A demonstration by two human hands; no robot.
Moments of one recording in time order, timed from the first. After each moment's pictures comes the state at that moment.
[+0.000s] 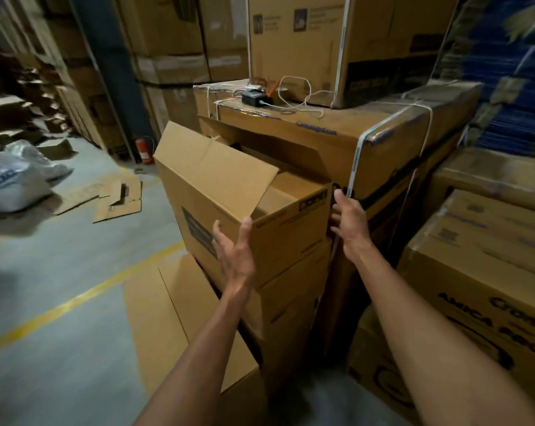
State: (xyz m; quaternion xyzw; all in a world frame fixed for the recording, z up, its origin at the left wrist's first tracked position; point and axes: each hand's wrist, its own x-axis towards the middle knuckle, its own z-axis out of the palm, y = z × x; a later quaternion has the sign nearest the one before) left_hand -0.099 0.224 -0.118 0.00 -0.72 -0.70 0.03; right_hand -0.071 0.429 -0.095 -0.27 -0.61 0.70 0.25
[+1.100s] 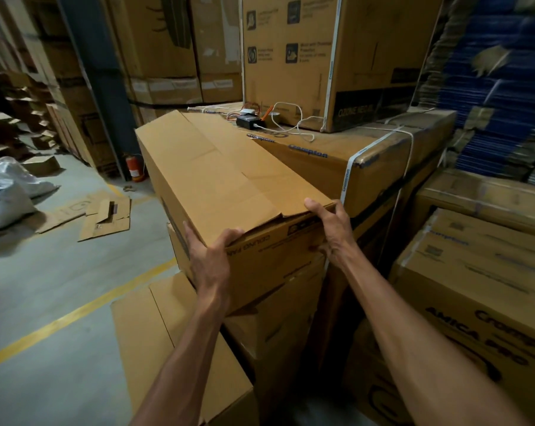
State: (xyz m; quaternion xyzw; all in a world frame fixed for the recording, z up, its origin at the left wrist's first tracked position) left_hand -0.081 0.182 -0.055 -0.01 -0.65 -0.76 0.02; right_hand -0.070 0.409 -0.062 -0.23 -0.64 0.69 0.25
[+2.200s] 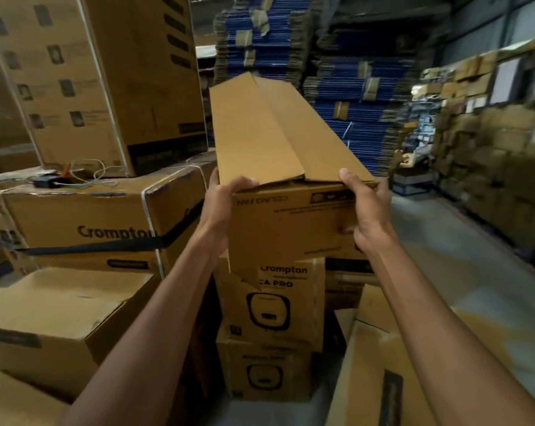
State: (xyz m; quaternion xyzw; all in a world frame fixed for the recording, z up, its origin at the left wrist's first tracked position) left_hand 0.240 0.365 0.066 -0.43 -0.53 -0.68 -0.26; right_hand 0.448 0.479 0.051 -0.32 -0.45 0.55 0.62
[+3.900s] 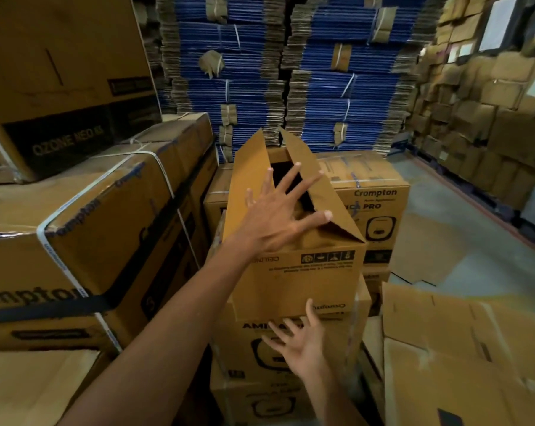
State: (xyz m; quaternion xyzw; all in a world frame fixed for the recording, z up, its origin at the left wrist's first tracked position) left_hand 0.076 0.682 -0.005 -0.76 -0.61 -0.22 -0.01; right_hand 0.182 0.641 -0.230 -0.37 0.00 0.83 0.42
